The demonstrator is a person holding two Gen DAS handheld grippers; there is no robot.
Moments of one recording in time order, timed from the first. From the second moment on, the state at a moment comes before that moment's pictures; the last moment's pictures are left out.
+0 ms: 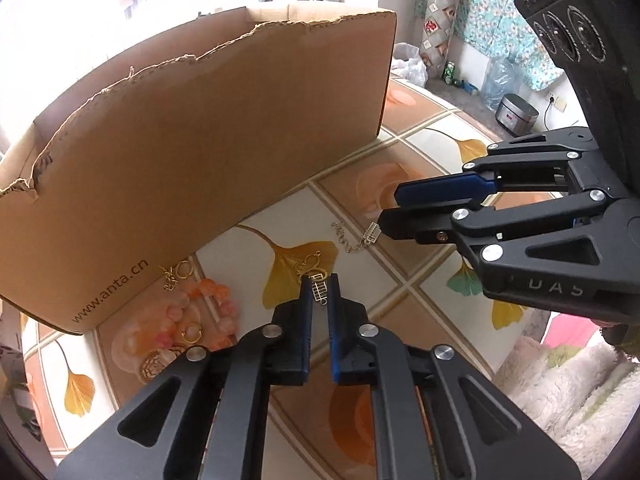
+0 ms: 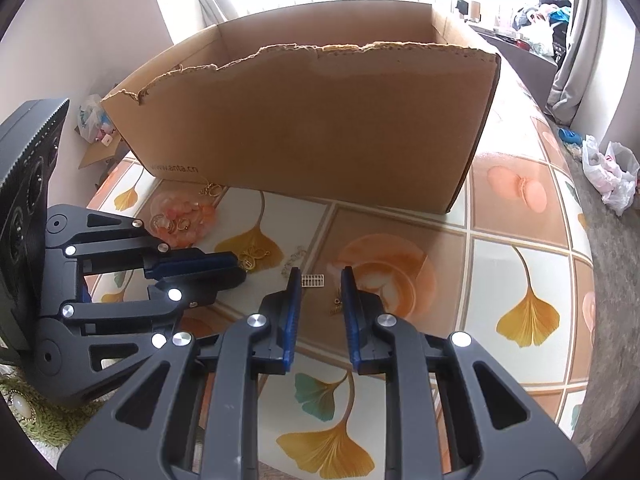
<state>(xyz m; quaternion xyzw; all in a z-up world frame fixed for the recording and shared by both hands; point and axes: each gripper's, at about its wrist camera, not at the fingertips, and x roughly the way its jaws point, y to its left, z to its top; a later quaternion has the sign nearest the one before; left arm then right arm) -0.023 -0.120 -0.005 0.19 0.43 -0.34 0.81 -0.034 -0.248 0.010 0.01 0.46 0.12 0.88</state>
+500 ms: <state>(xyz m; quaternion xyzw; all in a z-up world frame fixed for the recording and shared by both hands) -0.036 -0.101 -0.001 0.19 0.45 -0.34 0.80 -0.036 -0.243 0.013 0.02 0.47 0.13 0.87</state>
